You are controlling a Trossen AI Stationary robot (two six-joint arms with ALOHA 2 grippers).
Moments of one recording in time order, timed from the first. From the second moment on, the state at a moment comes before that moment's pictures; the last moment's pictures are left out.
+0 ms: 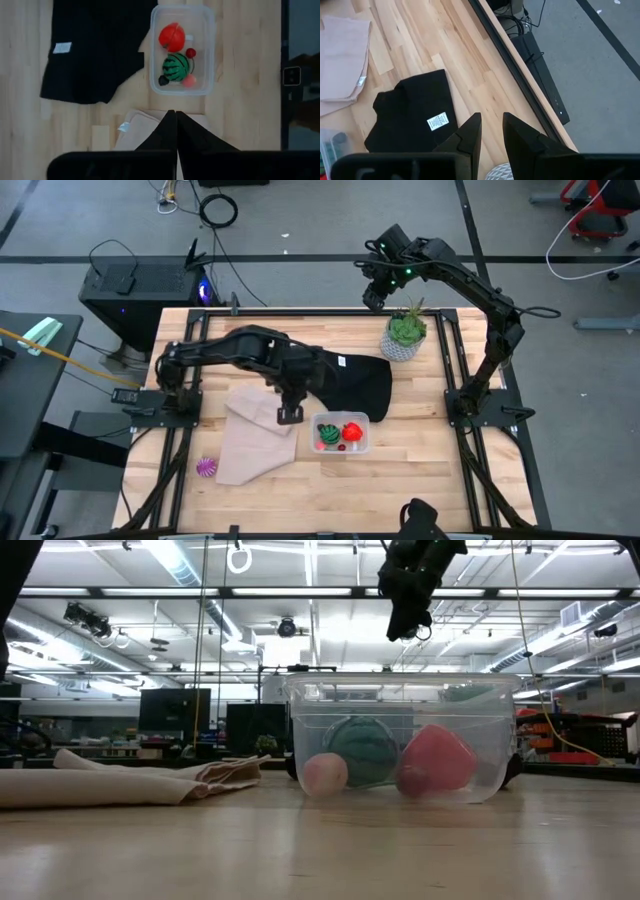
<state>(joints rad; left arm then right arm) -0.10 1.93 2.36 -1.57 0.00 -0.12 -0.72 1.71 1.90 -1.19 -0.20 -0.17</state>
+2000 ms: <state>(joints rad) -0.16 1.30 0.90 1.10 -0.34 -0.06 -0.72 1.71 1.90 -1.14 -0.20 -0.13</state>
